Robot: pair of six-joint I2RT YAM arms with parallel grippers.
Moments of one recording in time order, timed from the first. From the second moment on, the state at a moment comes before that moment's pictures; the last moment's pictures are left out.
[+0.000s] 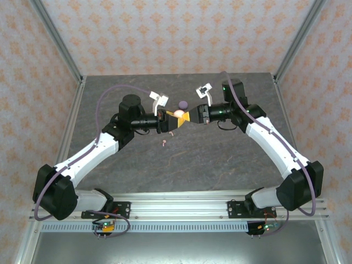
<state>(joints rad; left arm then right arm) -0.46 1.30 0.97 0.09 0.83 -0.50 0.42 1.37 1.26 -0.48 -1.01 0.34</state>
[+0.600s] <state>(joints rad) -0.46 1.30 0.96 0.06 0.84 -0.42 0.42 1.34 1.24 -0.53 -0.99 0.31</state>
